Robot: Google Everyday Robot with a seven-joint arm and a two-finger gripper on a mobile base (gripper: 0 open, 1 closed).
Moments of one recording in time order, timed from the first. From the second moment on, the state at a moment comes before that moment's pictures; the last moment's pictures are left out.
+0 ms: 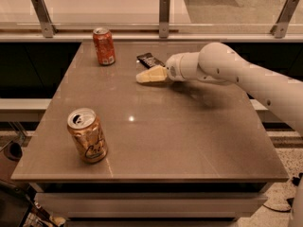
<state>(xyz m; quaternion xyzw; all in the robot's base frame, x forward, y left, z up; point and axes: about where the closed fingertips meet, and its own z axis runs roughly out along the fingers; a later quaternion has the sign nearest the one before) 0.752 -0.028 0.812 -0.30 0.79 0.22 0.48</state>
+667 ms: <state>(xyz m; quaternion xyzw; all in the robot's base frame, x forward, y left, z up) 0.752 -0.028 0.813 -0.30 0.79 0.22 0.48</state>
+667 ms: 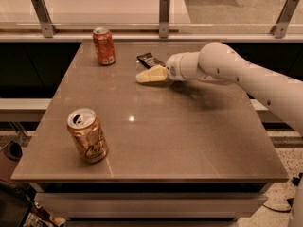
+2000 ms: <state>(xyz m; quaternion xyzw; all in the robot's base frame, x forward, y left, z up) 0.754 -0.033 0.826 -0.30 0.80 0.16 0.49</state>
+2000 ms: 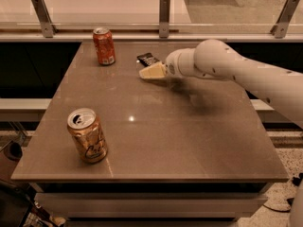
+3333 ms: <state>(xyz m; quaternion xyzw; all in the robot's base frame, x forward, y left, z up) 0.754 -0.034 0.835 -0.31 0.80 0.13 0.50</state>
